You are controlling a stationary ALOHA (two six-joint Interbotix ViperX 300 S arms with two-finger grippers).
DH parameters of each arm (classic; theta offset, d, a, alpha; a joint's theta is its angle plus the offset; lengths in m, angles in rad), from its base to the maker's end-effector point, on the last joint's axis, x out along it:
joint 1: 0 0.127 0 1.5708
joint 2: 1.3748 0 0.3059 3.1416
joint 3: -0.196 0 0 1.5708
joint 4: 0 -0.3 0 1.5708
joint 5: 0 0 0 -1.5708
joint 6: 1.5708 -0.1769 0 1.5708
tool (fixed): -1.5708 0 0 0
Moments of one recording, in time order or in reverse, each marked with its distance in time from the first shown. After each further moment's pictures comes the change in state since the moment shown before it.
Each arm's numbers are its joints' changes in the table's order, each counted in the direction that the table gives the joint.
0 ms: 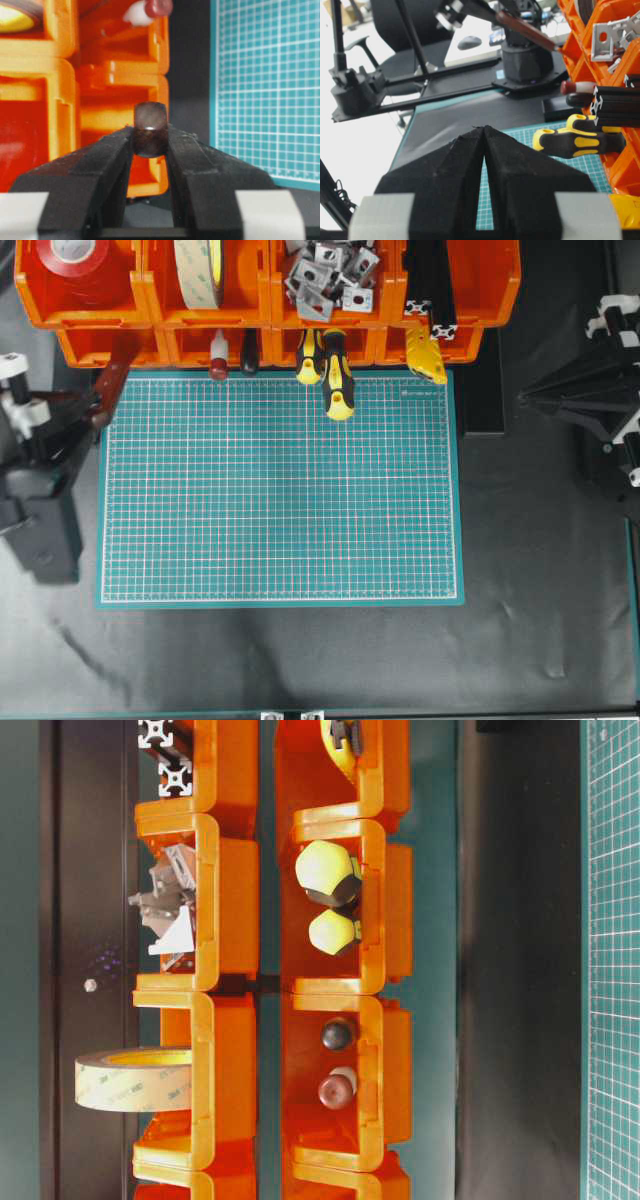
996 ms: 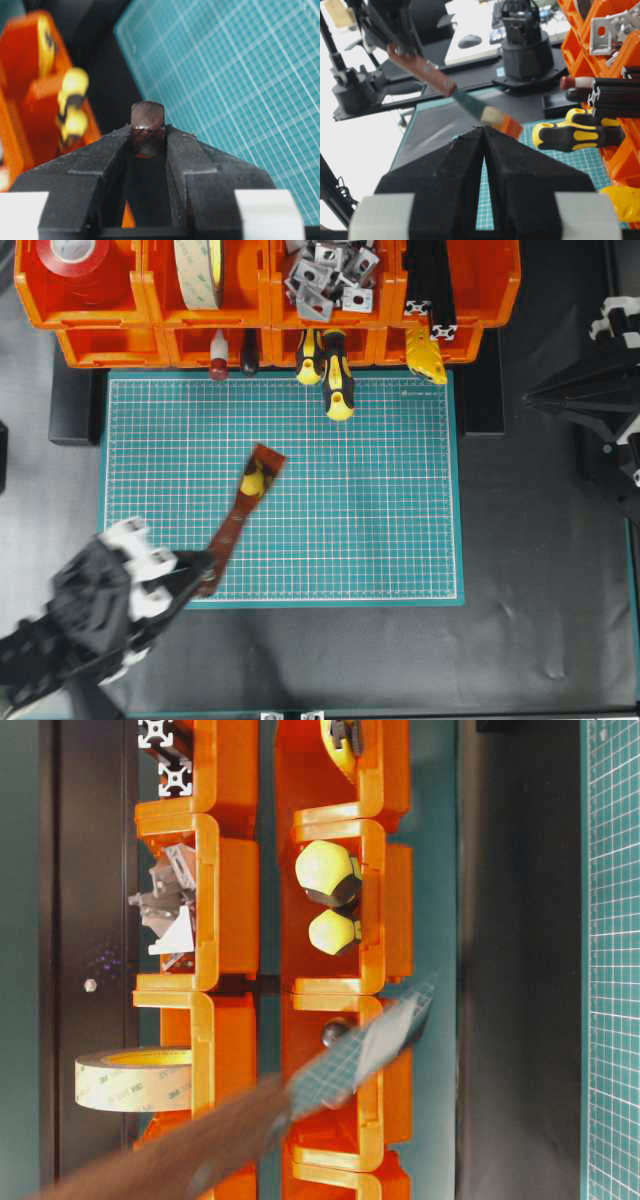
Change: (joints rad) left arm -0.078 -0.336 -0.305 -0.002 0.258 -0.362; right arm -0.002 0.031 0.012 -0.011 -0.025 -0.003
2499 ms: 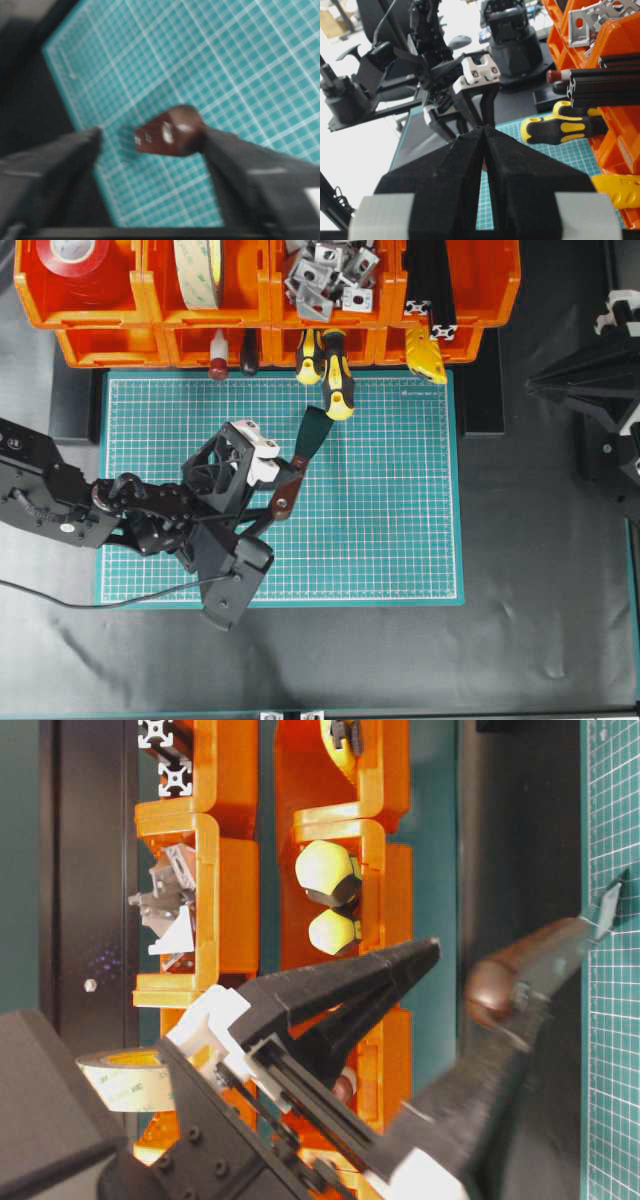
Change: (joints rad) left arm 0.393 -0.112 0.256 -0.002 0.658 0.098; right arm -0.044 0.018 0.000 -0.012 -0.028 -0.044
